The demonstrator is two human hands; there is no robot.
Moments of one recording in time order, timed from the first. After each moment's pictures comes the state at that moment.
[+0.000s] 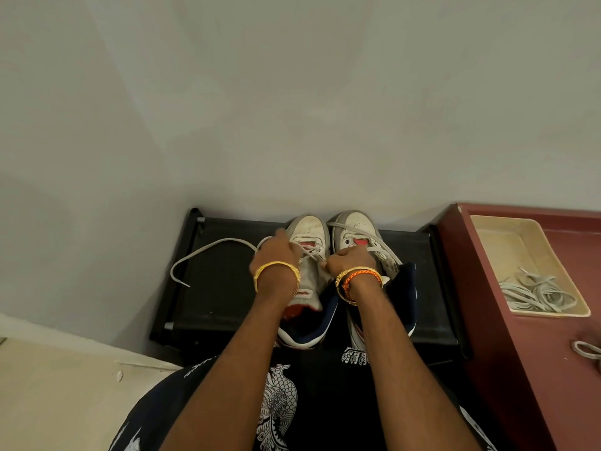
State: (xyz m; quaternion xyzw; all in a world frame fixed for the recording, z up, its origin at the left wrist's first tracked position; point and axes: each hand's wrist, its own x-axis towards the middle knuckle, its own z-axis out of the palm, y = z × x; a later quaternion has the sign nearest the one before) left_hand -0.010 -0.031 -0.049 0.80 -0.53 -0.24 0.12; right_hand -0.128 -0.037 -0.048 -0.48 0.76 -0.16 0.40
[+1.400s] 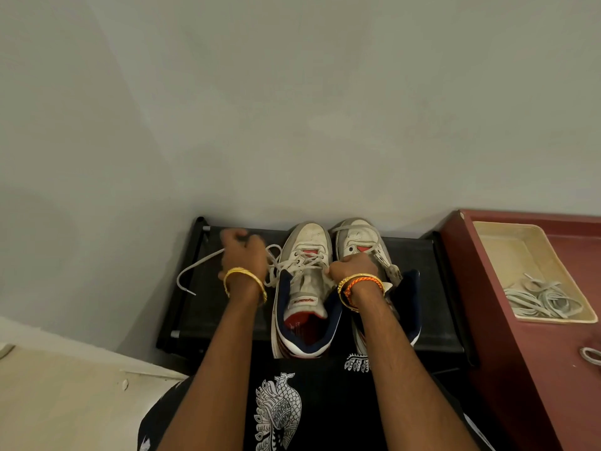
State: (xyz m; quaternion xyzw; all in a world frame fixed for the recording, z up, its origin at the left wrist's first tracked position) left_hand 0.027 -0.023 -0.034 0.78 -0.27 -0.32 0.47; right_hand -0.127 -0.038 -0.052 -0.48 0.77 -0.17 0.40
